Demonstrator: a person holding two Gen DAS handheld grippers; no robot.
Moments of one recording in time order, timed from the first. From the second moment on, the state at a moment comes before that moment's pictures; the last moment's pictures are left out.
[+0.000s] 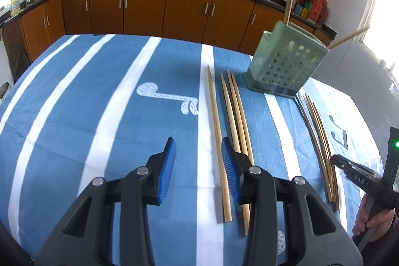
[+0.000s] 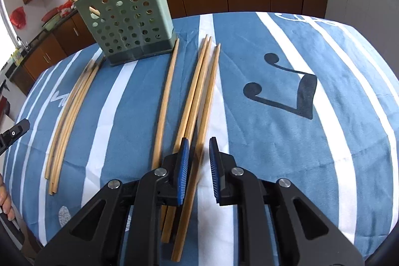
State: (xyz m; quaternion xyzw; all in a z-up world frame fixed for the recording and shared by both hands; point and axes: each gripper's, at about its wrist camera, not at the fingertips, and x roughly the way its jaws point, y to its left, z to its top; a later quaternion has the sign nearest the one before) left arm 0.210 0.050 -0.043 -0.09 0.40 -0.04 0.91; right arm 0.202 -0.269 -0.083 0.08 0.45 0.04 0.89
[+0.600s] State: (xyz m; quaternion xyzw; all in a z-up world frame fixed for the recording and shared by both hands) left arm 0.229 0.016 -0.077 -0.04 0.44 -0.06 0.89; right arm 0.212 -0.318 -0.087 0.09 0.43 -0.04 0.90
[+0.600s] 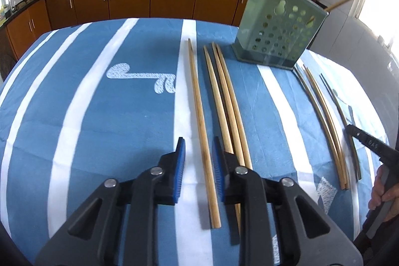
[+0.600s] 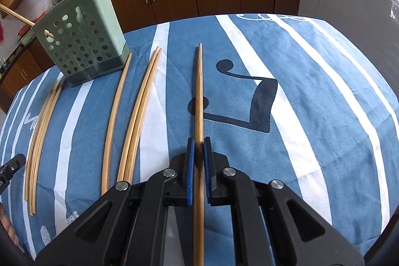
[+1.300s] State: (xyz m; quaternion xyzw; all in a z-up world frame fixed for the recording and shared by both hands) left arm 0.271 0.050 -0.084 -0.03 0.43 -0.01 0.90; right arm 0.232 -0.307 -0.089 0.06 0.42 -0.02 0.90
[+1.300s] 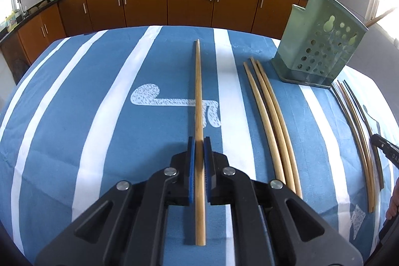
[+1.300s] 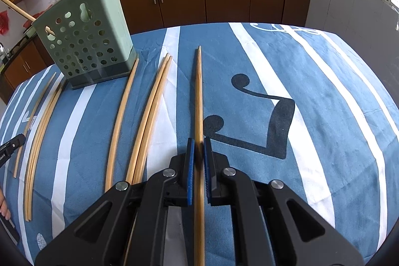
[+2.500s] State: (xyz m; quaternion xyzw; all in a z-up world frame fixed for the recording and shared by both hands) left arm 0.249 0.039 -0.086 0.00 0.43 -0.01 0.90; right arm 0.208 -0.304 -0.089 0.07 0.41 -0.01 0.91
